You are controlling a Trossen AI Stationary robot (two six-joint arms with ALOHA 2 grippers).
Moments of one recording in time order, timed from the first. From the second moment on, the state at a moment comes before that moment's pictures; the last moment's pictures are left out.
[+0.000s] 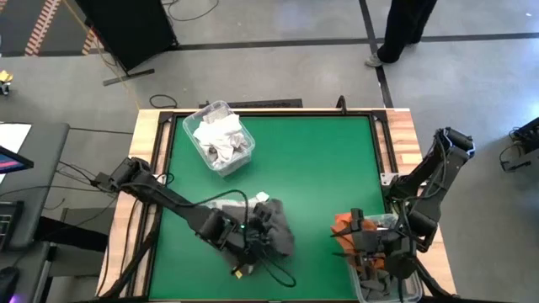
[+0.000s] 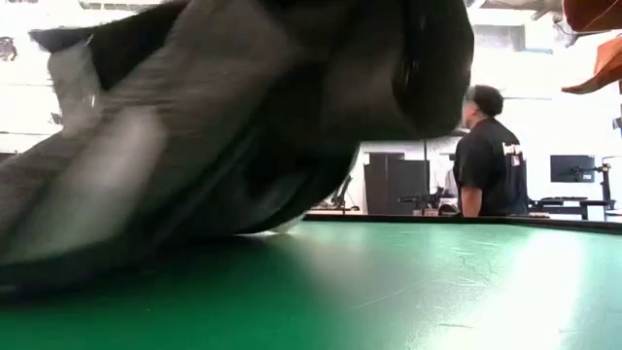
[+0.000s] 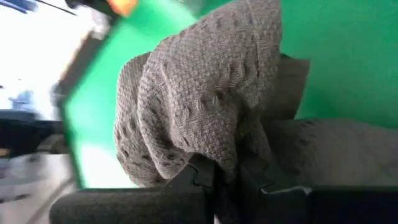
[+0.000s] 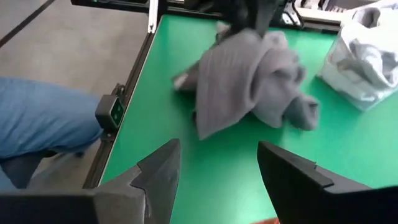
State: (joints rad) left arm -0.52 1.82 1.62 -0.72 -0.54 0.35; right arm 0.97 1.30 1.05 -0.51 0.78 0.51
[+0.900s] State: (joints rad) left arm -0.31 1.82 2.03 -1.00 -0.74 0.39; right arm 0.88 1.30 1.05 -0.47 0.78 0.37
